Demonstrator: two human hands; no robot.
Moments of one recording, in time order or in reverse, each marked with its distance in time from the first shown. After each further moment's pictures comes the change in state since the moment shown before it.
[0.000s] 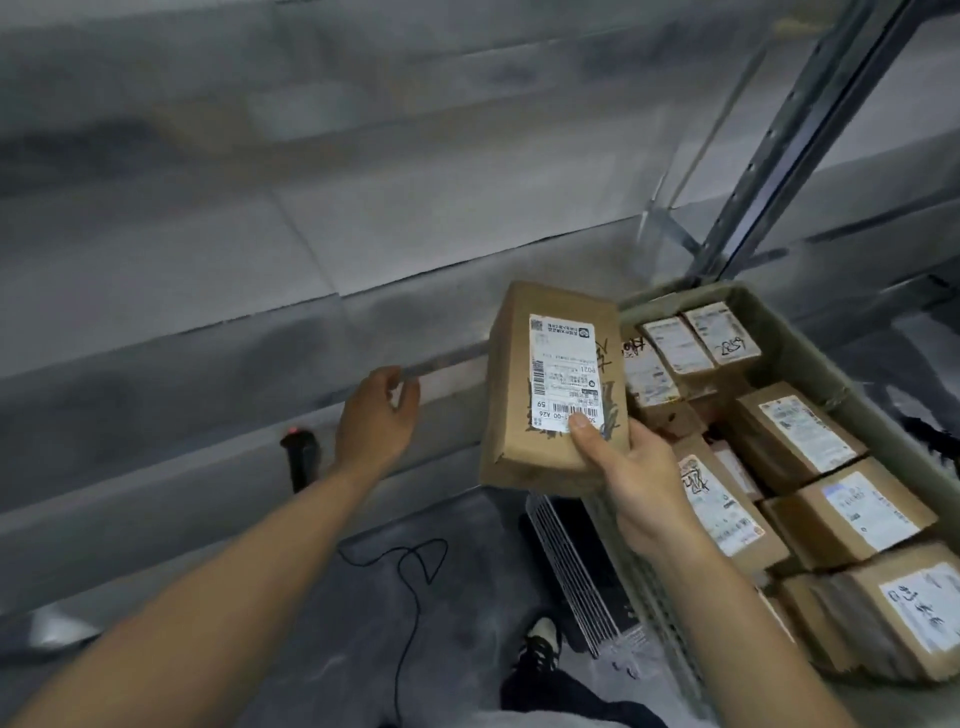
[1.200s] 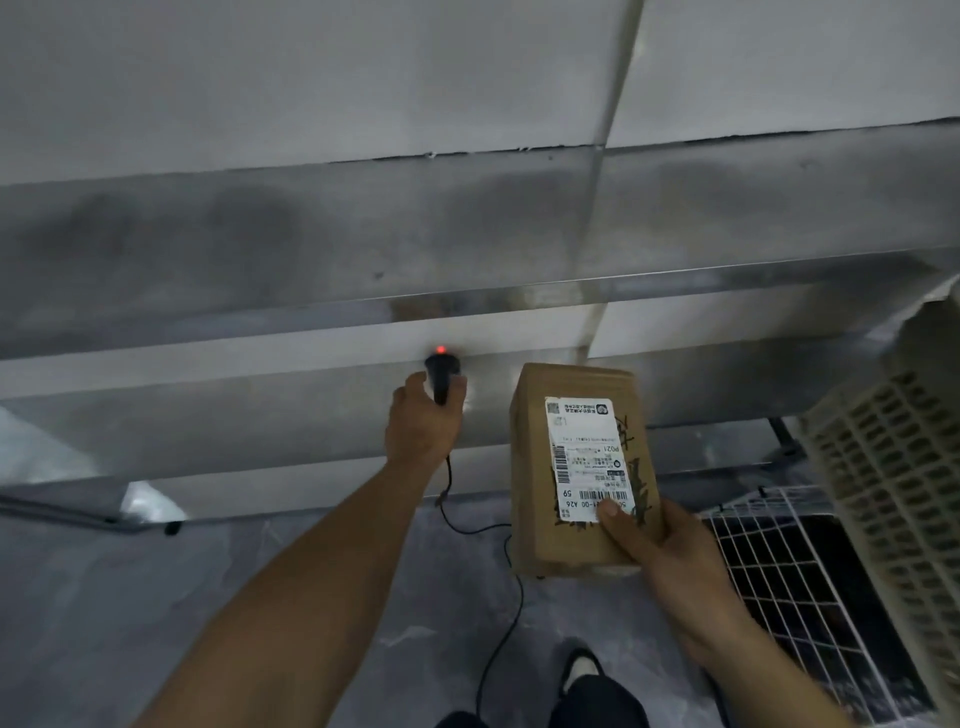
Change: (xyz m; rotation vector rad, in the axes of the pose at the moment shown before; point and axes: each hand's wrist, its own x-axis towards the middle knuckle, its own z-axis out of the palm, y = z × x) left_hand 0.074 -0.377 0.015 -0.088 0.191 -0.433; right_hand 0.055 0.298 0.192 -0.302 -0.230 0.160
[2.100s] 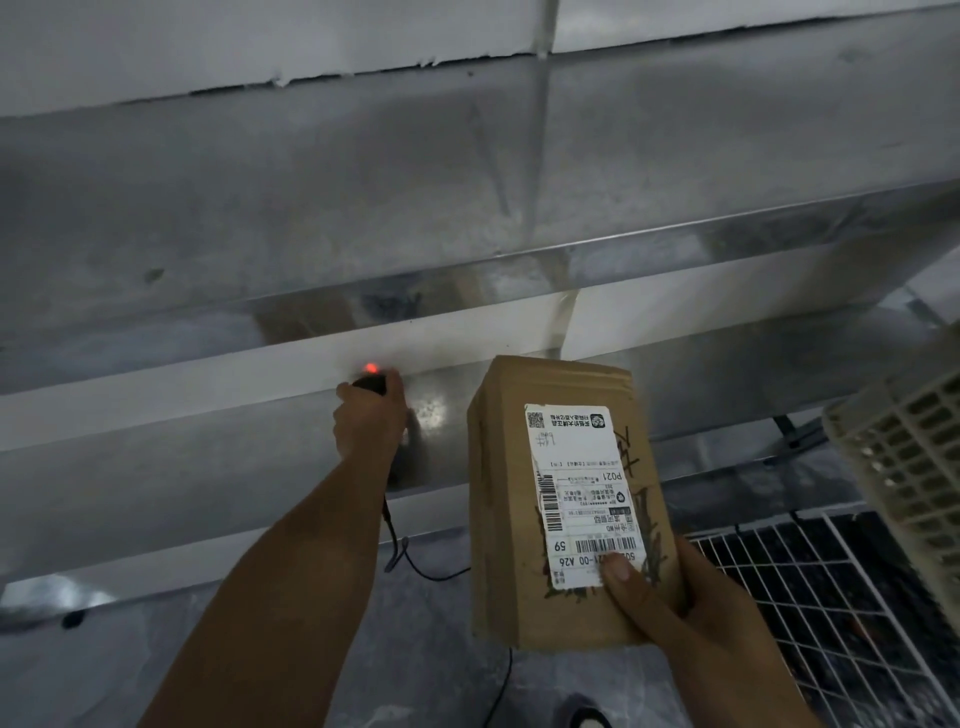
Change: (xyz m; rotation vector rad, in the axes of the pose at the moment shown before) left_hand 0.138 -0.019 0.107 0.041 0.112 -0.246; right_hand 0.070 0.033 -0.016 0.051 0.031 -0.047
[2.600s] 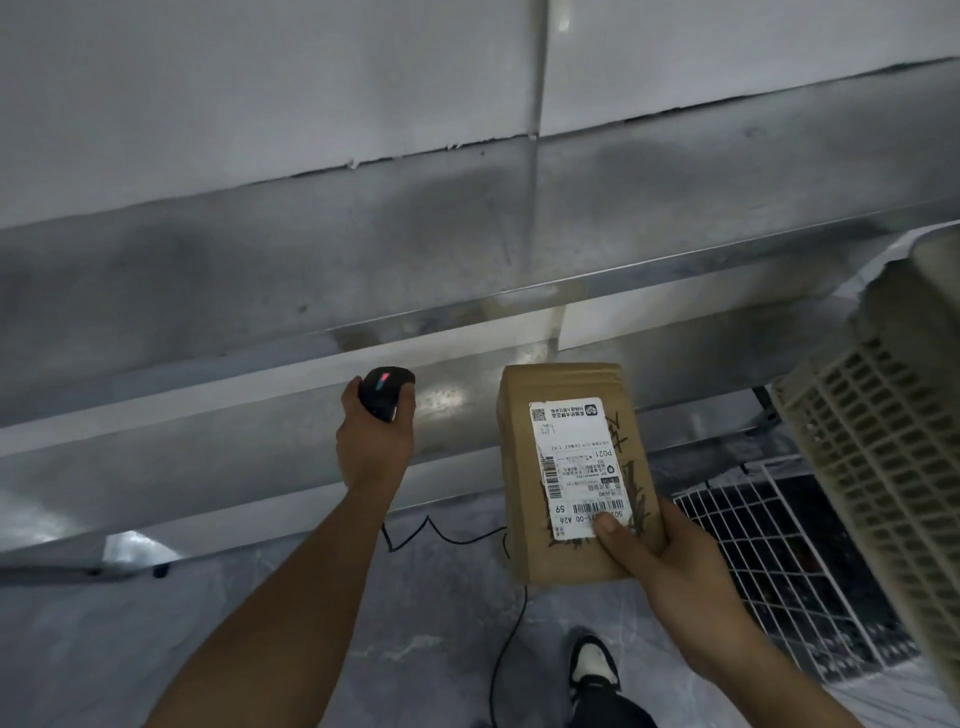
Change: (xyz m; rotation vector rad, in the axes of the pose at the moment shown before) left_hand -0.118 -0.013 -0.119 -0.146 0.052 0.253; right_hand -0.066 -0.039 -0.005 -0.026 -0.019 0.011
